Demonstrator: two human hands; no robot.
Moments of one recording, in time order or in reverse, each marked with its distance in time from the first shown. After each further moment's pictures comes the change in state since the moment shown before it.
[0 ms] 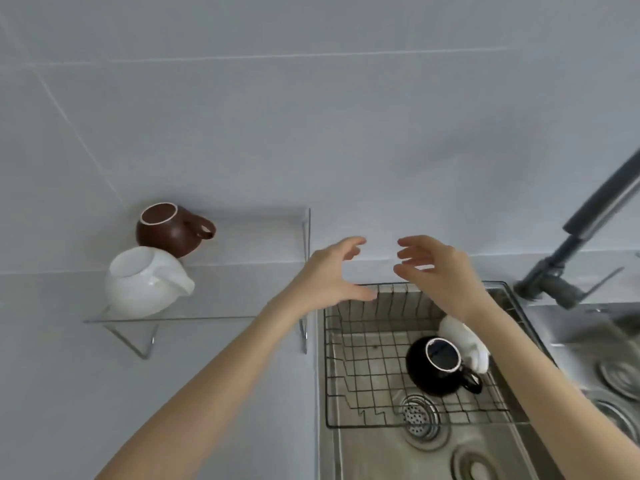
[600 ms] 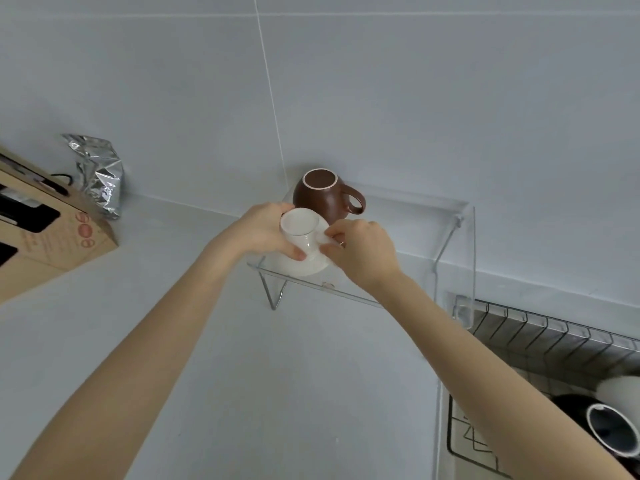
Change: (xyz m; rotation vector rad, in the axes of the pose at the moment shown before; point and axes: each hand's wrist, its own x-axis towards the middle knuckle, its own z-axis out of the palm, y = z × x) left_hand -0.114 -0.131 -0.198 0.232 0.310 -0.471; right_hand 0.037 -0.162 0.237 -0.271 -0.285 -0.371
